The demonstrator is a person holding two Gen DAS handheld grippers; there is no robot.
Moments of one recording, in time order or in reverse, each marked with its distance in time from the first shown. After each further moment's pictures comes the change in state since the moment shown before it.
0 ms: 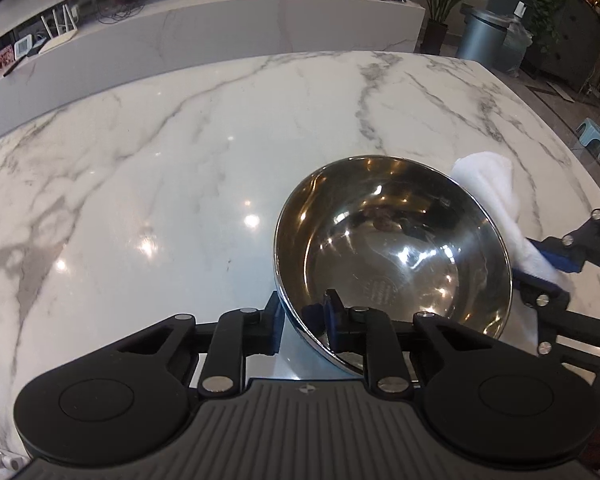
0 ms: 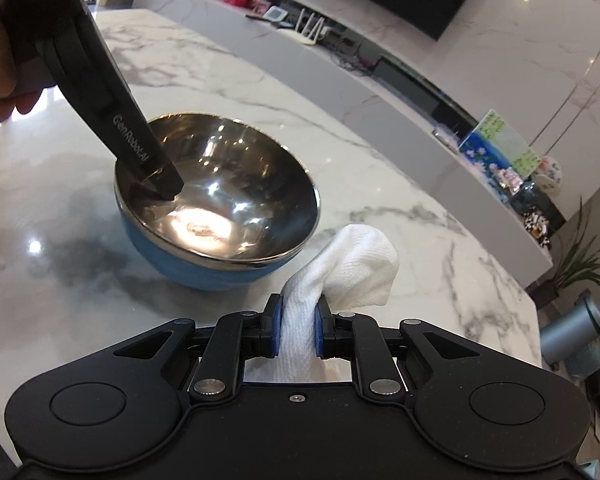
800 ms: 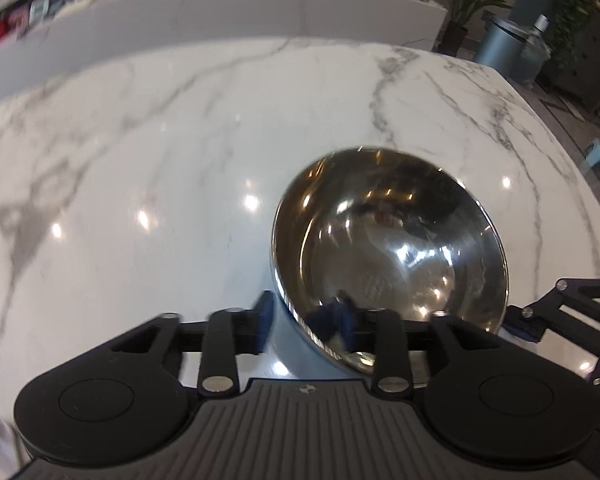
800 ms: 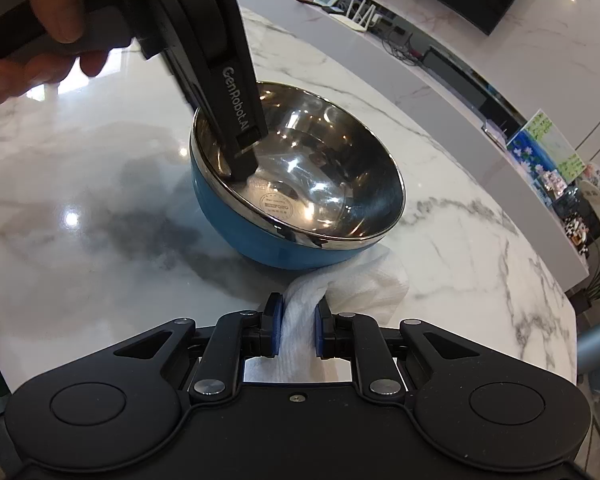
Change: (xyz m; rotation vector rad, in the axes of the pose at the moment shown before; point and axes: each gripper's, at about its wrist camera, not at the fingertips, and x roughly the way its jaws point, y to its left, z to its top) left arm 0.004 0.010 -0.004 -0.143 0.078 -0.041; right arm 0.009 0.024 -0.001 -0.056 0.071 0.133
